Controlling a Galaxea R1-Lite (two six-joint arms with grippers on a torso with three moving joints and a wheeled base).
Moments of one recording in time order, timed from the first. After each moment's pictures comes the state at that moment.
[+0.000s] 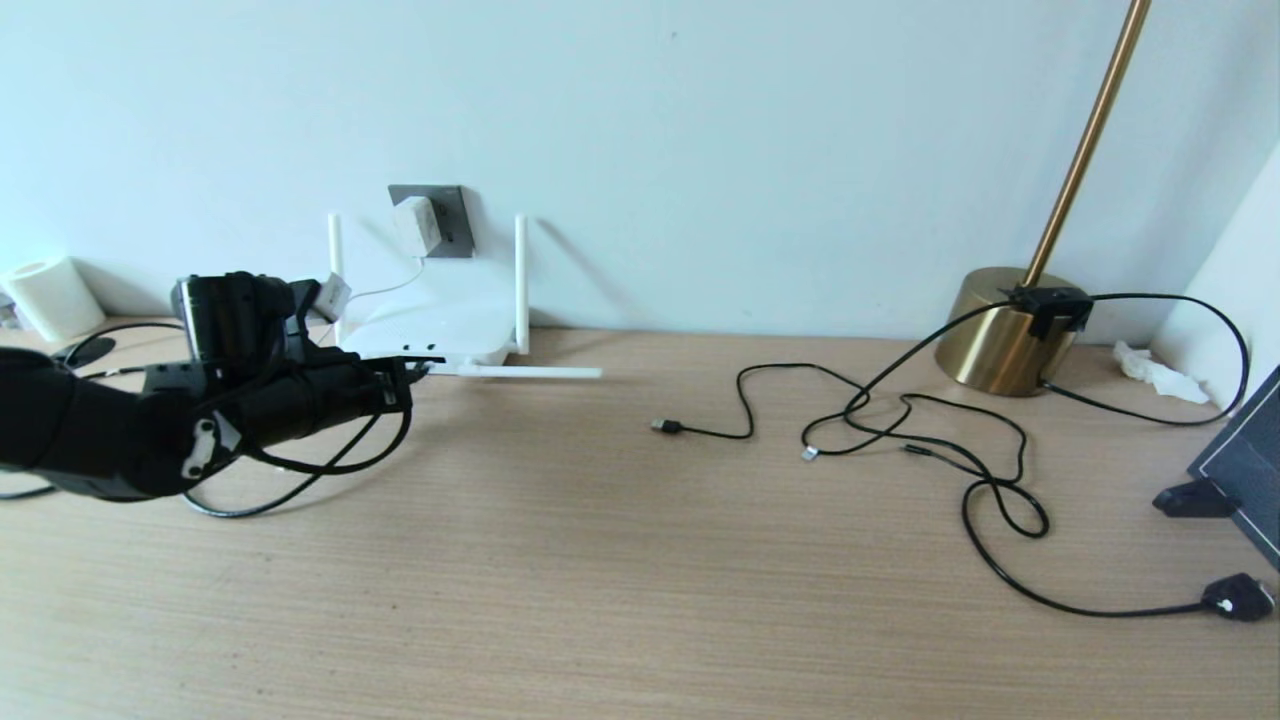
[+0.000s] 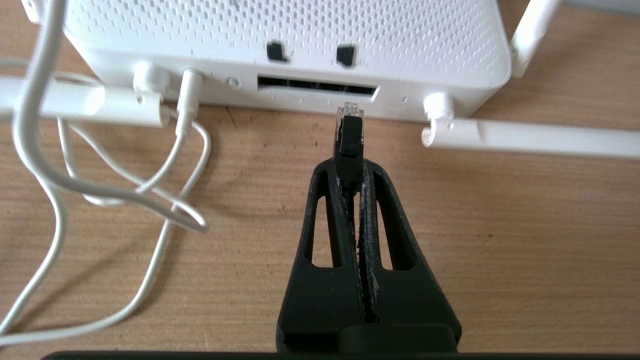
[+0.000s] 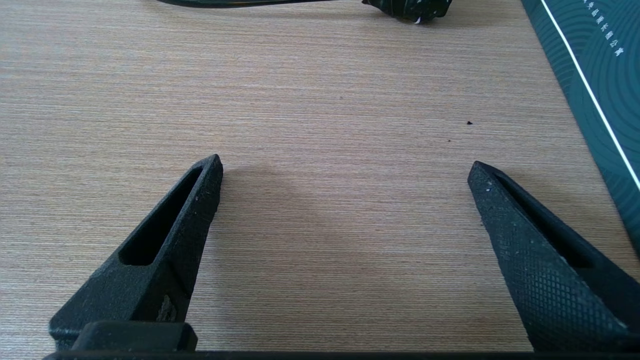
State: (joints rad) left arm -0.02 1.87 -1.05 -0.50 -0.10 -0.06; right arm -0.10 0.28 0.00 -0.02 0.01 -0.03
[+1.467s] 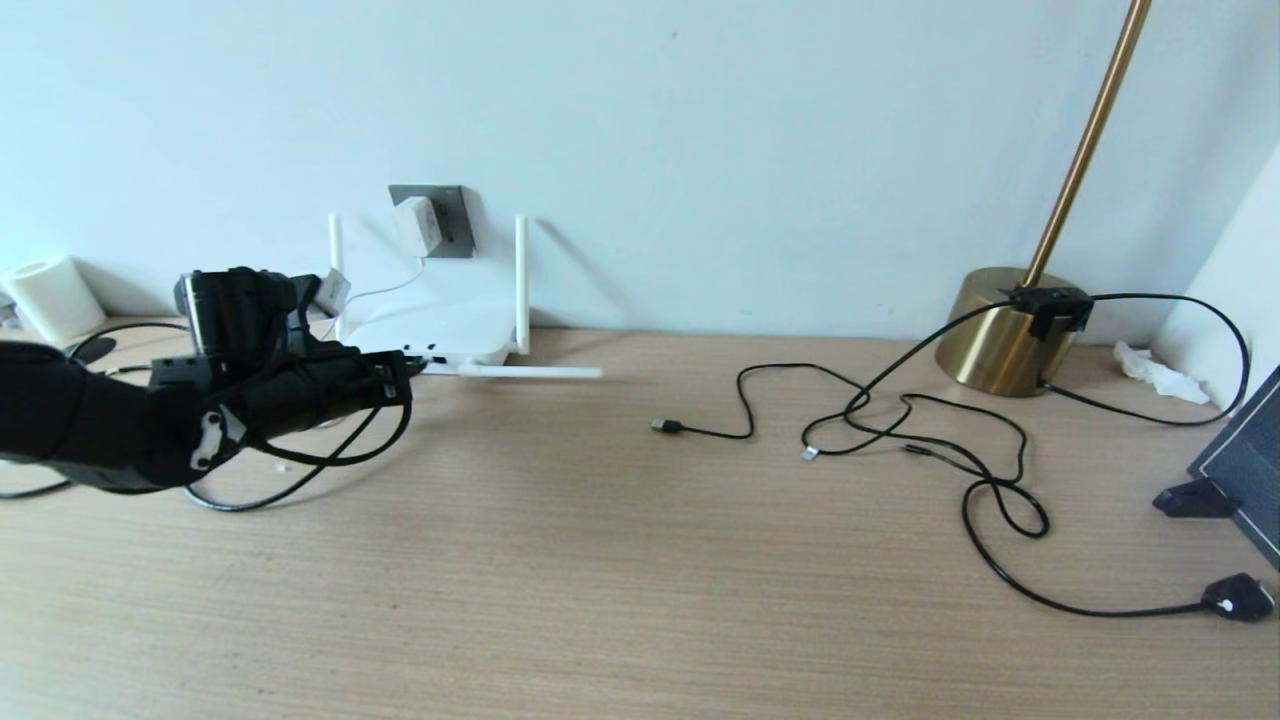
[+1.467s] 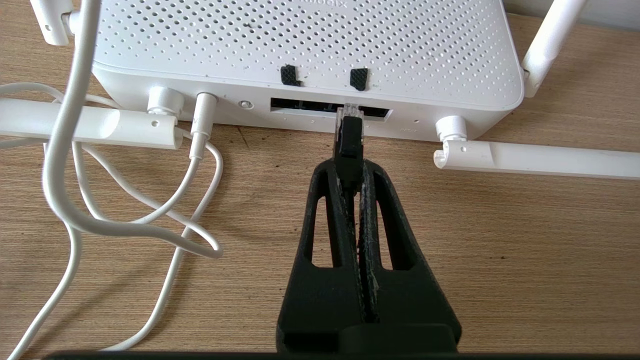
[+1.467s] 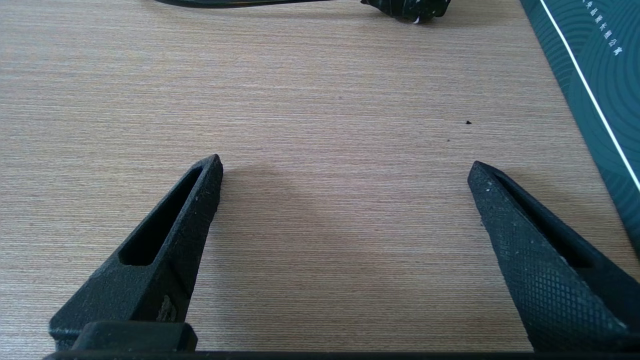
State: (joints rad) left arm -0.02 1.90 -1.09 -0.50 -0.10 -0.06; right arm -0.10 0.28 0.00 -0.02 0.01 -0.02
